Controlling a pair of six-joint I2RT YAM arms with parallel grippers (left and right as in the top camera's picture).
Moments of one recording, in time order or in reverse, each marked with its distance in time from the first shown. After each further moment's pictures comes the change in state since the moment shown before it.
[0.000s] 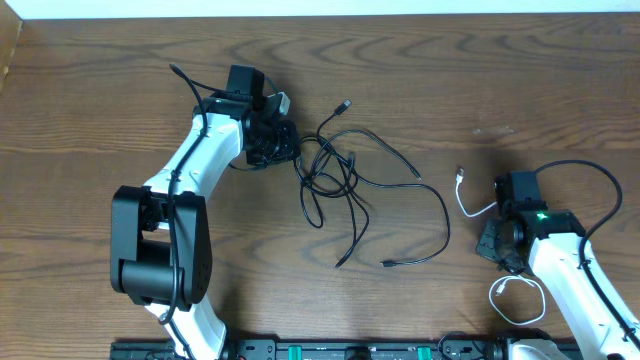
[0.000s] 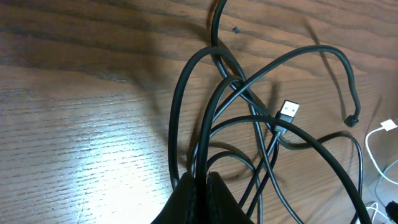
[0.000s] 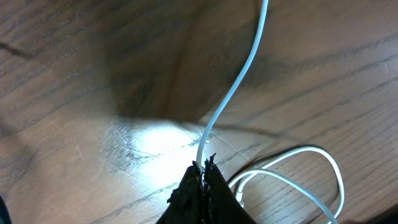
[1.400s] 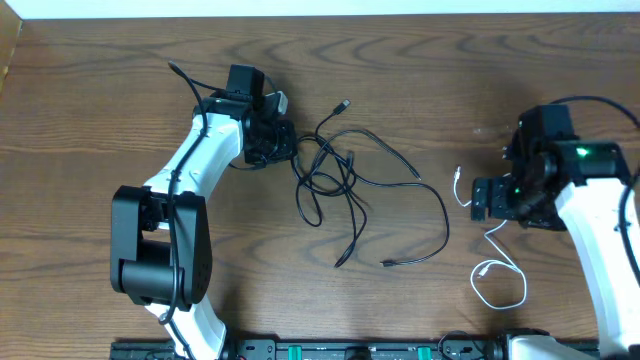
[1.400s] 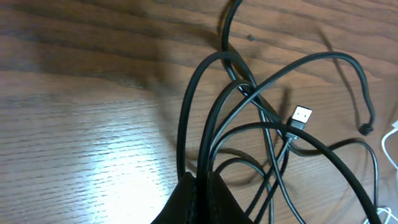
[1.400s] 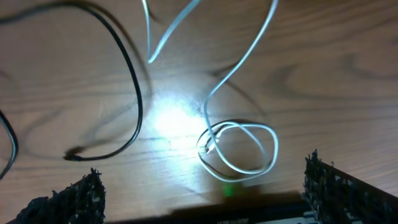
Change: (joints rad) left arm 0.000 0.000 0.000 0.011 -0.053 0.000; right arm -0.020 0.150 0.534 -0.438 -0.203 -0.338
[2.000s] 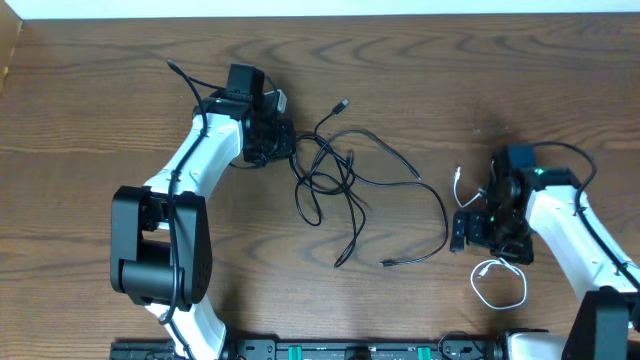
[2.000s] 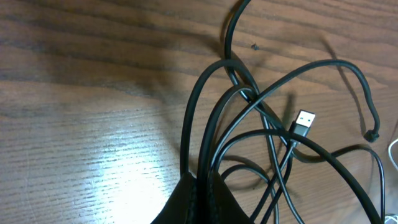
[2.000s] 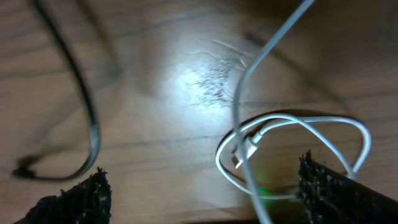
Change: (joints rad) left arm 0.000 0.000 0.000 0.015 -0.019 0.000; right arm 0.000 0.081 -0.338 0.235 -0.092 0.081
